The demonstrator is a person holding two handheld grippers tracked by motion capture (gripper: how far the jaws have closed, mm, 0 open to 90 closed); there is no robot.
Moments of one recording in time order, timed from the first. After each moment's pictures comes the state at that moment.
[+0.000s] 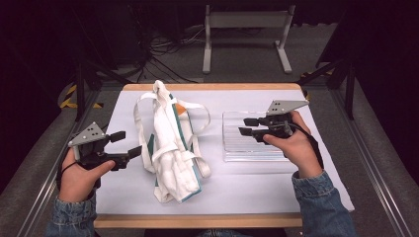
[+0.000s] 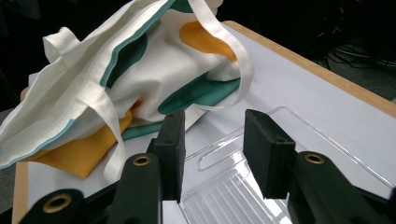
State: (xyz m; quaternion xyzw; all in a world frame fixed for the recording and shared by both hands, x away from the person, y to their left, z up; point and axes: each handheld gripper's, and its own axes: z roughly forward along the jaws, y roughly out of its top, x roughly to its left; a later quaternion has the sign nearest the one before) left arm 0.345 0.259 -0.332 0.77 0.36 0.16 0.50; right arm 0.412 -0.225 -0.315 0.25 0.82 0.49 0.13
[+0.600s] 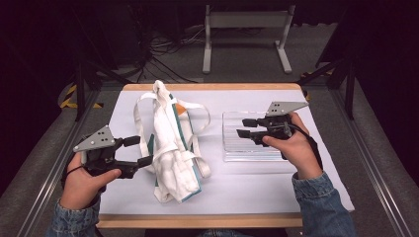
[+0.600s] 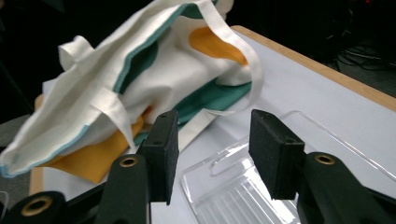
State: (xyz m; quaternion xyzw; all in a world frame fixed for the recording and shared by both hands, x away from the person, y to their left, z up) left arm 0.326 0.229 -0.311 0.80 0.27 0.10 0.52; right arm 0.409 -0.221 -0.317 0.24 0.82 0.51 0.11
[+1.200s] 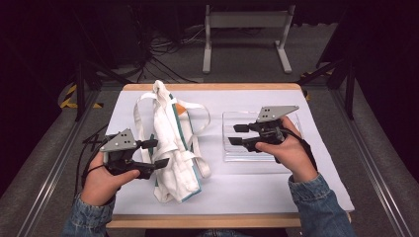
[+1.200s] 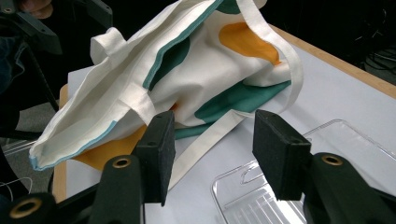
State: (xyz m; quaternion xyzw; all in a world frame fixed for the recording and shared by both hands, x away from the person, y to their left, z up) left arm 0.340 0.195 -0.332 0.83 0.25 0.10 0.50; right arm 0.401 -0.200 -0.321 0.21 0.83 0.51 0.09
